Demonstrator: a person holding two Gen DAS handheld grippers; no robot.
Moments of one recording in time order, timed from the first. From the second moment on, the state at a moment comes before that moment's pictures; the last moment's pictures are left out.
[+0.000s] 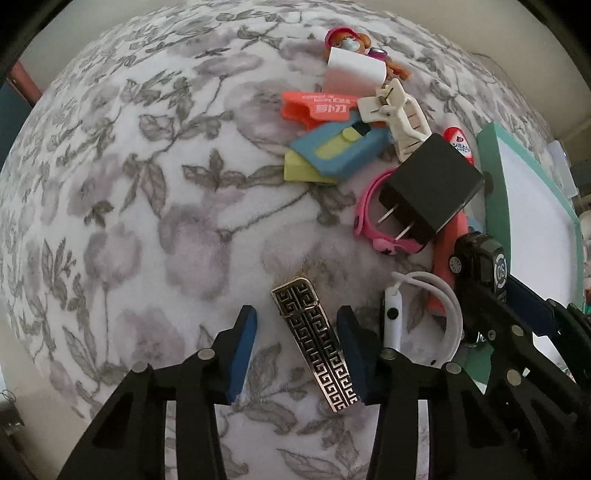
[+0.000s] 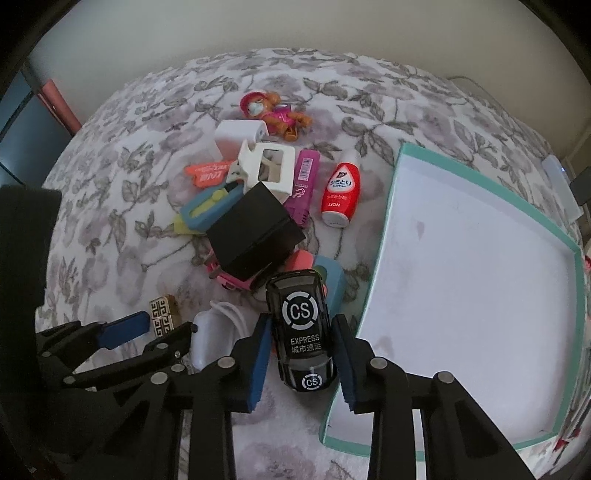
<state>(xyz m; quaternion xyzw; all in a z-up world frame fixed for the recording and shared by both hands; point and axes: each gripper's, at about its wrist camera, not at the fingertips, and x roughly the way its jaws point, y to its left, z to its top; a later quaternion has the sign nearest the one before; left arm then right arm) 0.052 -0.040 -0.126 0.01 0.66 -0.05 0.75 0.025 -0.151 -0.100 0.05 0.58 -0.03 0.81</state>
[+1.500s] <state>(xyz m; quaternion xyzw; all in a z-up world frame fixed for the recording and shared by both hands) 0.037 -0.214 -0.031 0.03 0.62 -0.15 0.77 -0.064 -0.351 -0.069 0.21 0.49 -0.28 0.80</state>
